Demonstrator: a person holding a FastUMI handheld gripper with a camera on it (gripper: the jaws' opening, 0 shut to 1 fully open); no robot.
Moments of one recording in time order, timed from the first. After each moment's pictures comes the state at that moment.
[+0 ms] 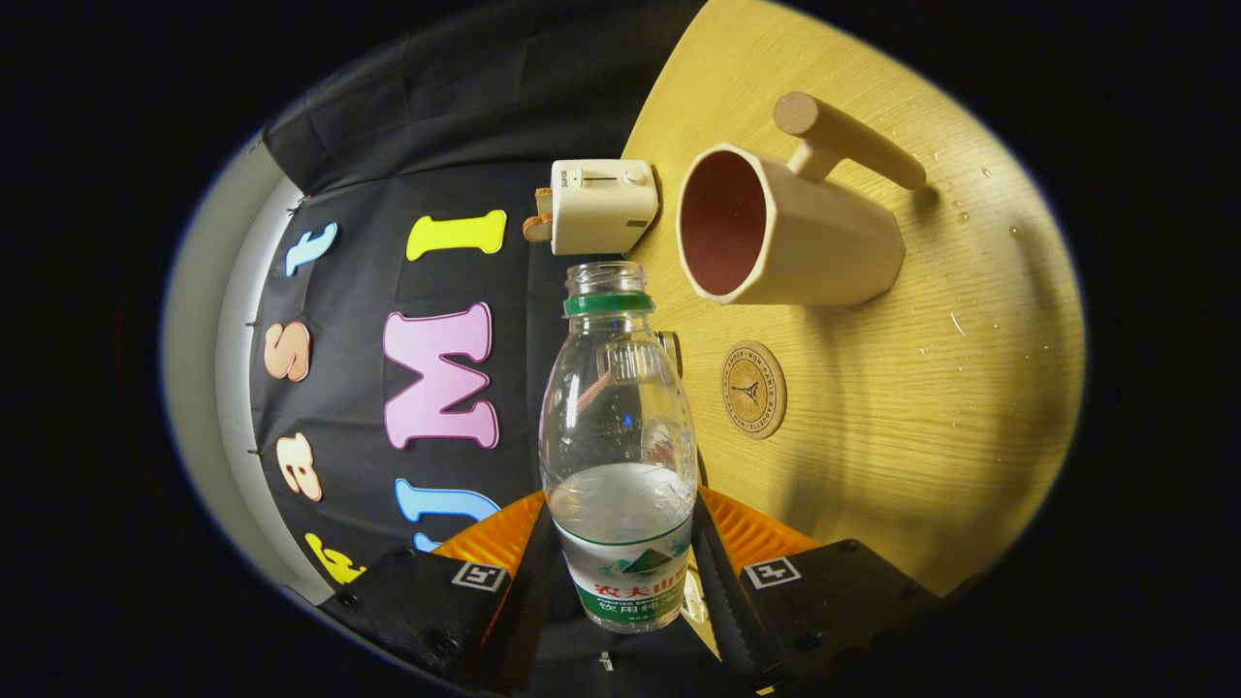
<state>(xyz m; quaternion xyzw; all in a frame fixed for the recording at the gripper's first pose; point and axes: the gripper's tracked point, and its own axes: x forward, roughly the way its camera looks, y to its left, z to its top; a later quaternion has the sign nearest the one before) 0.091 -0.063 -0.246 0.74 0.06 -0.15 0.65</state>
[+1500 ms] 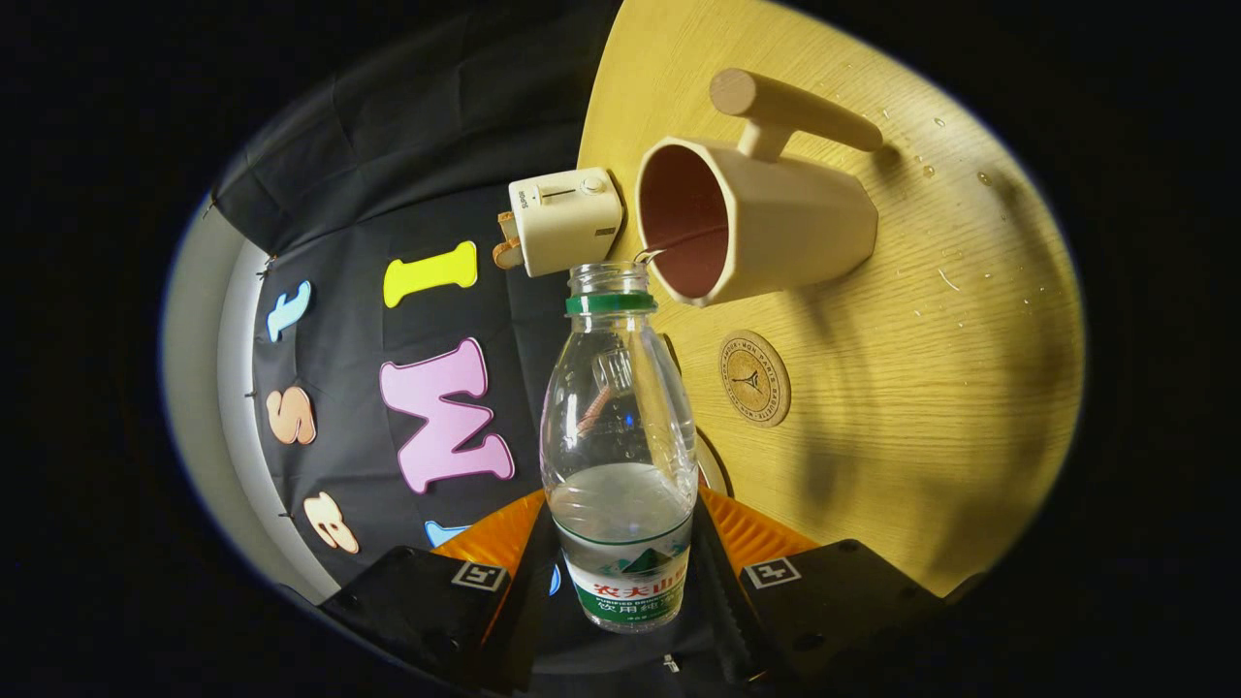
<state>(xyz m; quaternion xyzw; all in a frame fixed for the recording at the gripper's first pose) 0.100 -0.074 -0.245 0.80 0.04 -0.16 0.58</state>
